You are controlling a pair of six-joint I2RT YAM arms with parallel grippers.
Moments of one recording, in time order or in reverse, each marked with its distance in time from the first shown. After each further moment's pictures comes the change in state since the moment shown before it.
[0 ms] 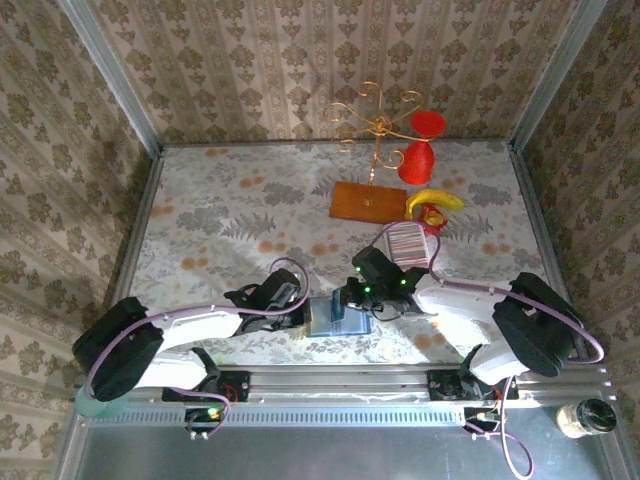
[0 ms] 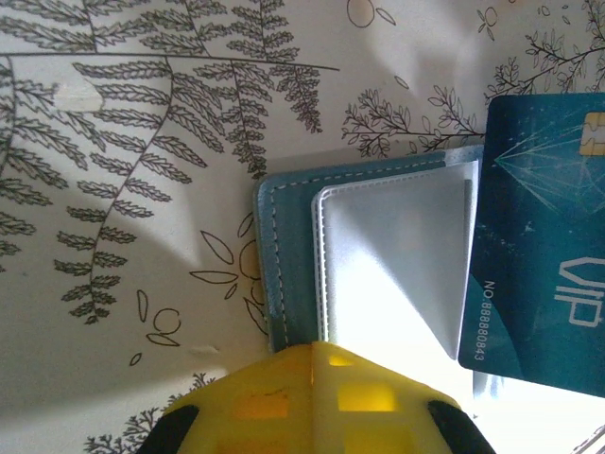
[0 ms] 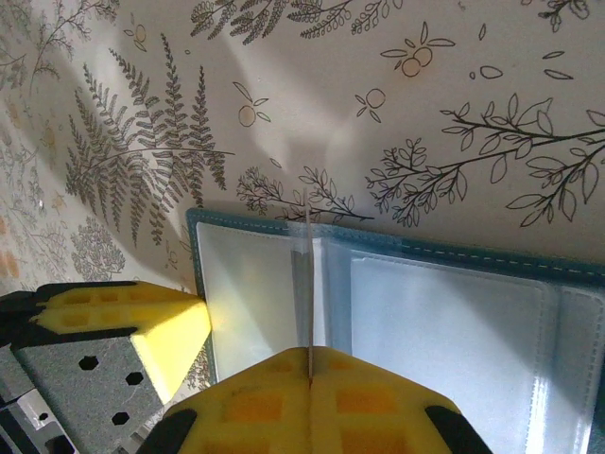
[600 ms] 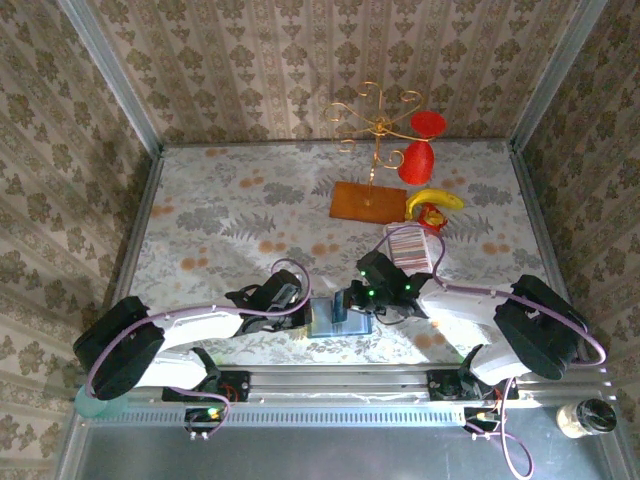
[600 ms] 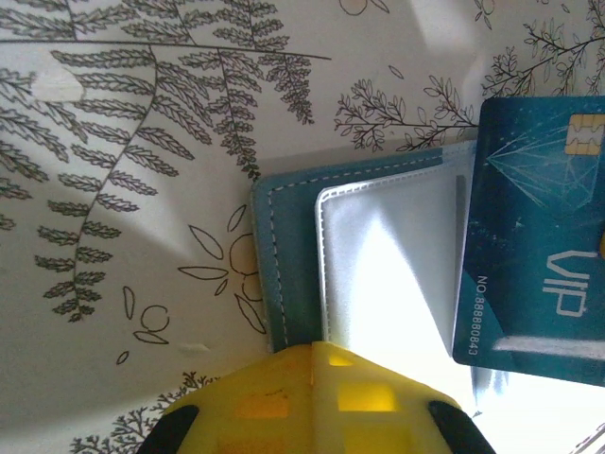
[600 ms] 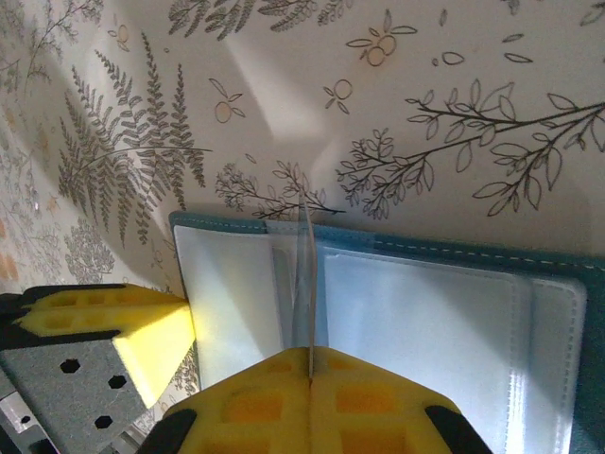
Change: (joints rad) left arm -0.011 0.006 0.000 0.005 -0.004 -0.001; right arm -0.005 -0.019 -0.072 0.075 -0.002 0.021
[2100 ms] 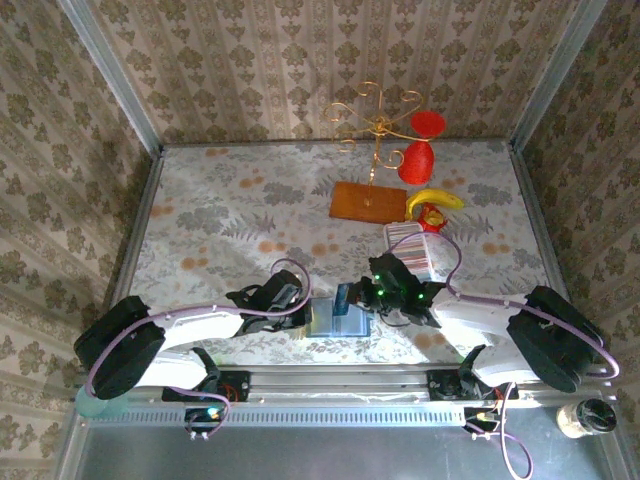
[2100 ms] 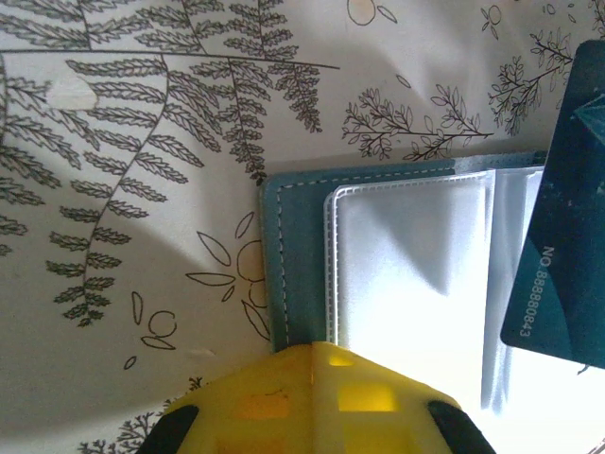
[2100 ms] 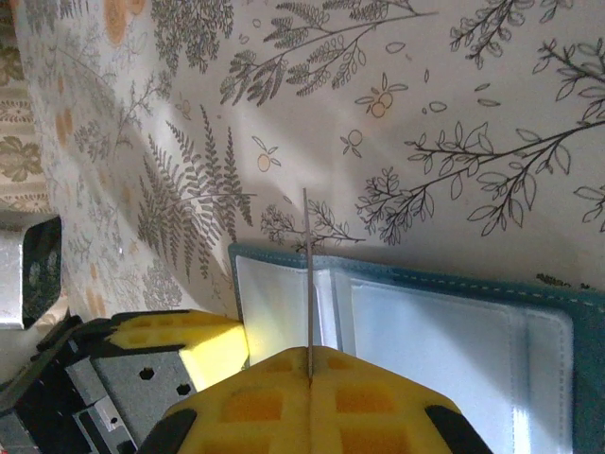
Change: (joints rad) left arm -0.006 0.005 0.001 0.002 -0.019 -0.010; right arm -0.035 -0.094 -0.120 0.186 0.011 0.125
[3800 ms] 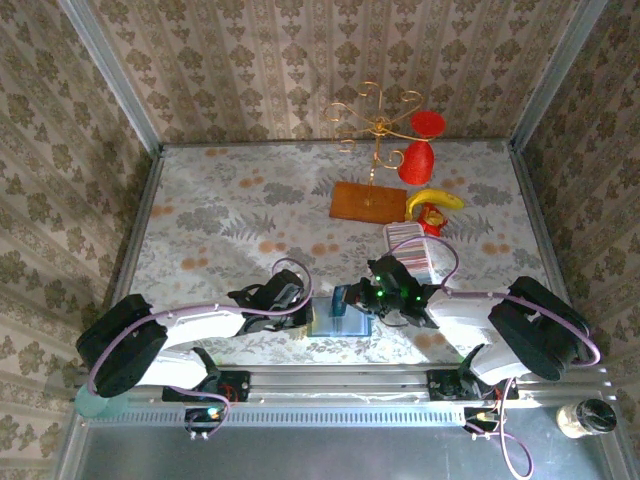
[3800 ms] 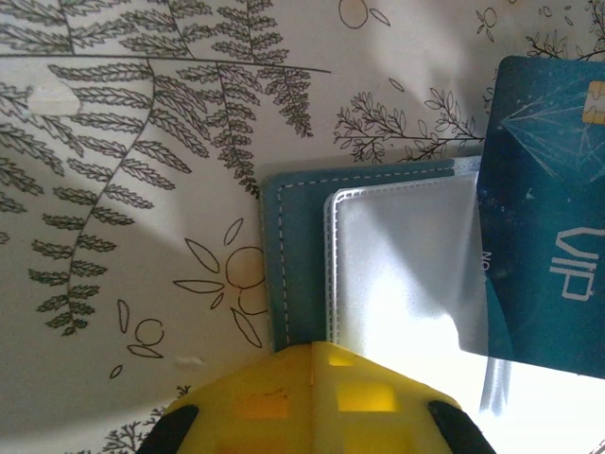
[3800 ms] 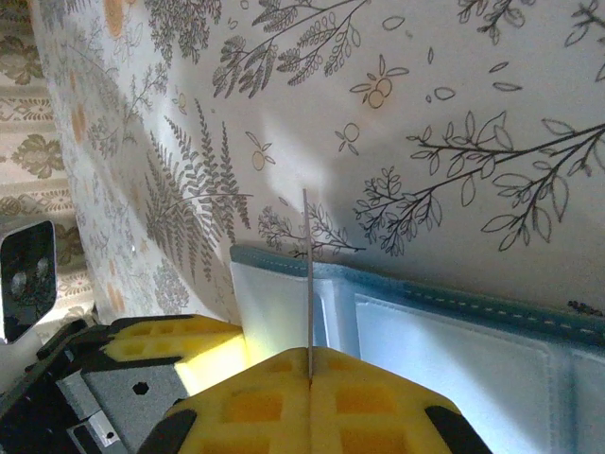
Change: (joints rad) left arm -0.006 0.014 0.011 0.003 -0.004 -0.009; right arm -0.016 0.088 -0.048 0.175 -0.082 0.040
